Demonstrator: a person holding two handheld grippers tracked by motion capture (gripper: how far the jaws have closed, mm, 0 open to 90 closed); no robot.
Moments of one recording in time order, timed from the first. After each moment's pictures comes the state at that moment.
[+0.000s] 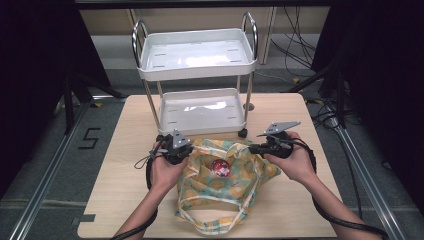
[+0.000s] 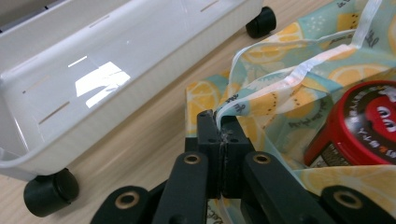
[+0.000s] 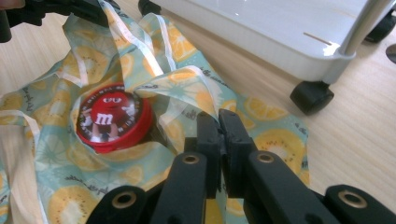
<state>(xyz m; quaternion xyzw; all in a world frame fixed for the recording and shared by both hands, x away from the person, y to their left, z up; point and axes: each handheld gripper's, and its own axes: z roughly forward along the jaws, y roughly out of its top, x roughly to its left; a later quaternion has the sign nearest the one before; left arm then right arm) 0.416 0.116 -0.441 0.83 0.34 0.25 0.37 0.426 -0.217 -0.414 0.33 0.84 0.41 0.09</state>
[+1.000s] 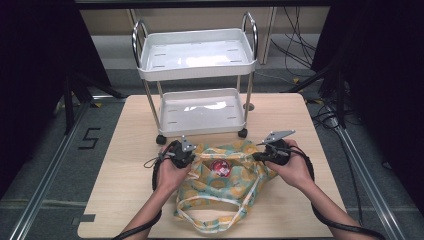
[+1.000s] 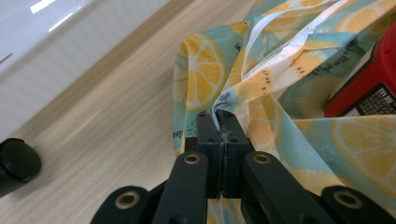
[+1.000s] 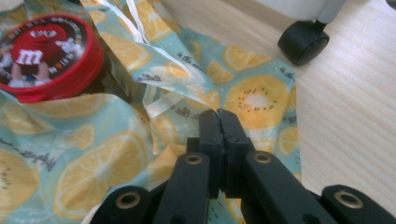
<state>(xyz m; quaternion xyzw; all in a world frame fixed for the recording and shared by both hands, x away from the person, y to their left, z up) 0.423 0.103 -0.477 0.85 0.37 0.21 0.31 0.429 -0.222 -0.453 0.36 0.86 0.36 0.11</state>
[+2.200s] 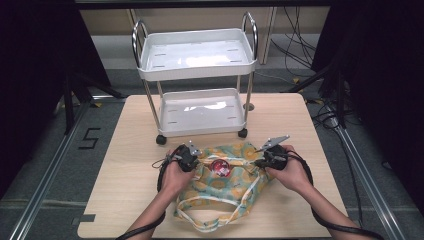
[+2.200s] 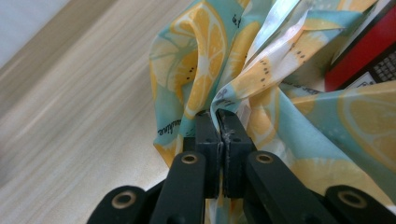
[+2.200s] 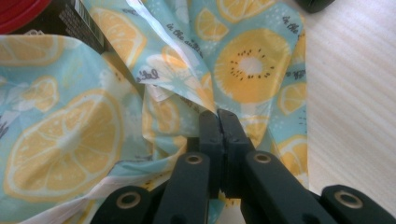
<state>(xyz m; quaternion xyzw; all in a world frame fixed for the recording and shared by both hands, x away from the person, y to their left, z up) 0.424 0.089 -0.497 0.88 0.36 0.18 0.26 0.428 -0.224 -0.479 0.36 0.88 0.30 0.11</state>
